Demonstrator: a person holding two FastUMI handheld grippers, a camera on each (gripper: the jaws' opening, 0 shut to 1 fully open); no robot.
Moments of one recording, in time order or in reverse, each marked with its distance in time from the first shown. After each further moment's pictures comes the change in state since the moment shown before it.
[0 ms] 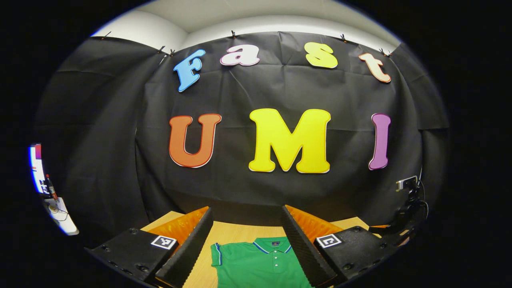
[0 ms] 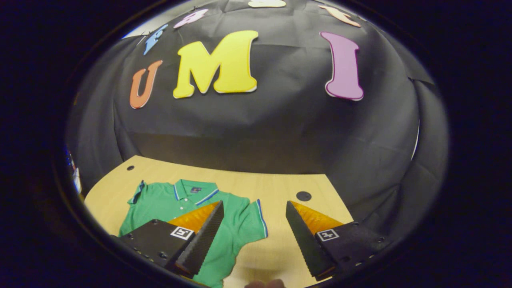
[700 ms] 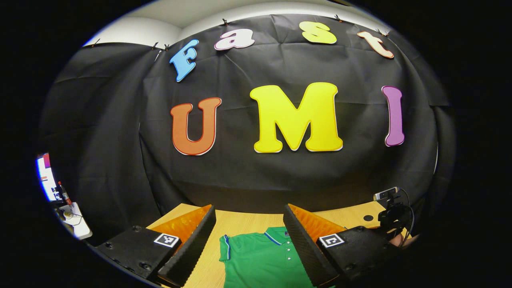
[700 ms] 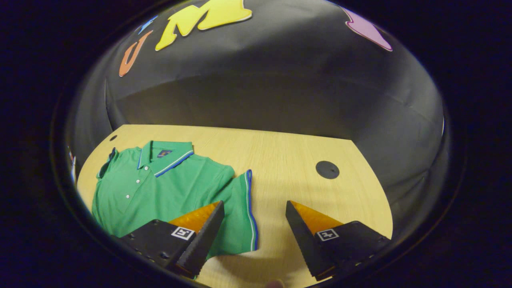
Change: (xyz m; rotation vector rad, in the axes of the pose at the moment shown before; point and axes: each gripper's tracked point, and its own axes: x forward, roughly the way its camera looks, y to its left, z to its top) left arm 0.028 -0.010 -0.041 0.077 0.099 0.050; right arm 0.143 -0.010 -0.086 -0.052 0.215 0.061
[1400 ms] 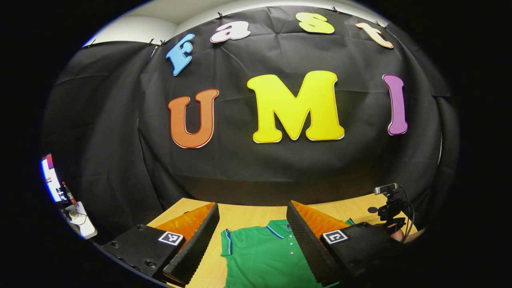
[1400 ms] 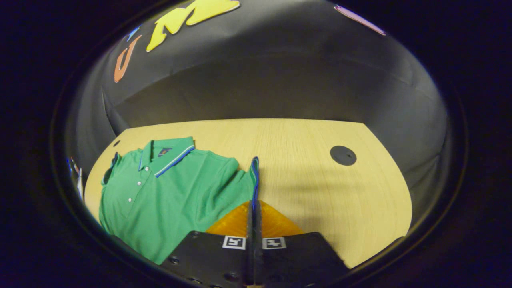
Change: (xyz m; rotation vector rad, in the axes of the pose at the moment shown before) left arm 0.009 -0.009 -0.006 0.015 0.020 -0.013; right arm 0.024 0.011 -0.020 0.127 0.072 0.060
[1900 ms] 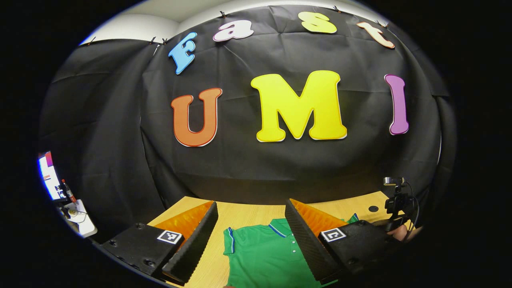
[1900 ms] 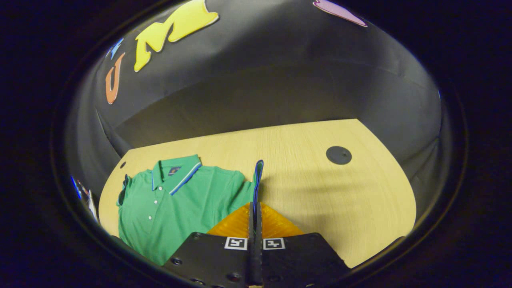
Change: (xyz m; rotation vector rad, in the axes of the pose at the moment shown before) left arm -0.002 0.011 0.001 -0.016 -0.012 0.017; right arm -0.042 0.017 0.034 0.085 -0.039 0.023
